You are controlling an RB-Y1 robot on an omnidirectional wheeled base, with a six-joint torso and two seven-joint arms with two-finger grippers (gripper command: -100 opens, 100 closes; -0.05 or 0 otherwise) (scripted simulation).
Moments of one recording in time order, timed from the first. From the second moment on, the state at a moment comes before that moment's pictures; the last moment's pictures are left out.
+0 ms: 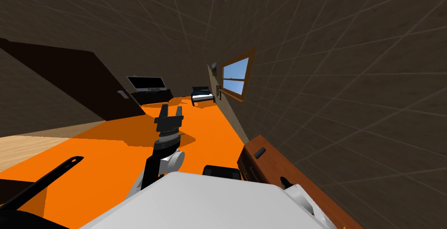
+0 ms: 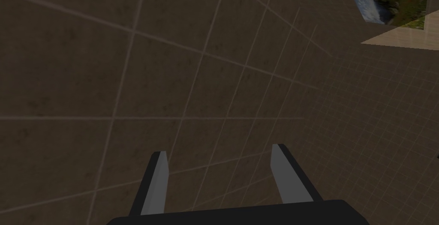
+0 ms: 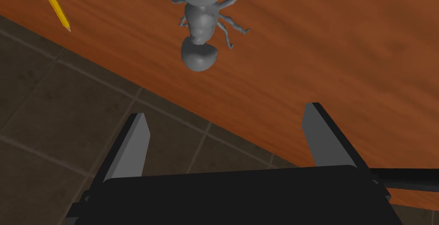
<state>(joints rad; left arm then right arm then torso) 0.50 0.00 0.04 -2.31 0.09 -0.63 0.08 0.35 -0.46 0.04 -1.28 0.31 0.83 0.69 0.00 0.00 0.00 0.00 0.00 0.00</state>
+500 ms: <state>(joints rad) 0.50 0.00 0.04 -2.31 0.09 -0.63 0.08 0.37 -0.46 0.10 -1.18 0.33 0.93 0.67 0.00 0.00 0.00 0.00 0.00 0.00</state>
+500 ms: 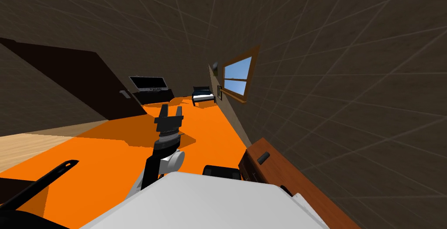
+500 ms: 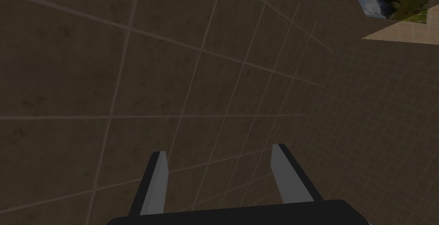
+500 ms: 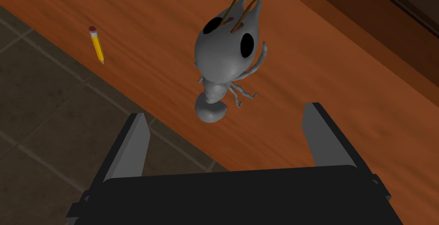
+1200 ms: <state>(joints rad) 0.50 0.00 0.04 -2.31 0.09 -0.63 0.08 0.27 -0.40 0.12 -1.08 0.36 0.97 0.63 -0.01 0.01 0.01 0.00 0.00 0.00</state>
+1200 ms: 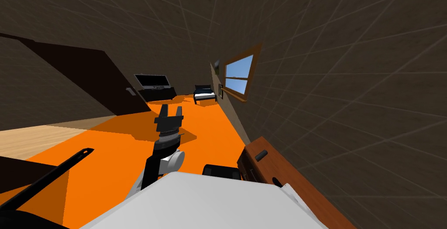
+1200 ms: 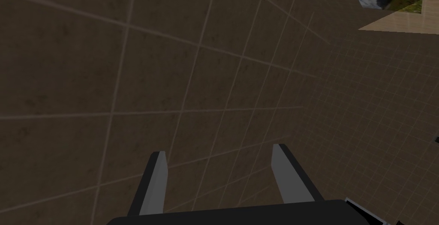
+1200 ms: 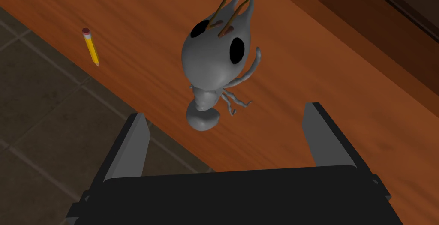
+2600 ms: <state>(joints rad) 0.50 0.00 0.04 -2.31 0.09 -0.63 0.08 0.11 -0.32 0.14 -0.96 0.40 1.05 0.58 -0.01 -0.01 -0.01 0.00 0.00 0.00</state>
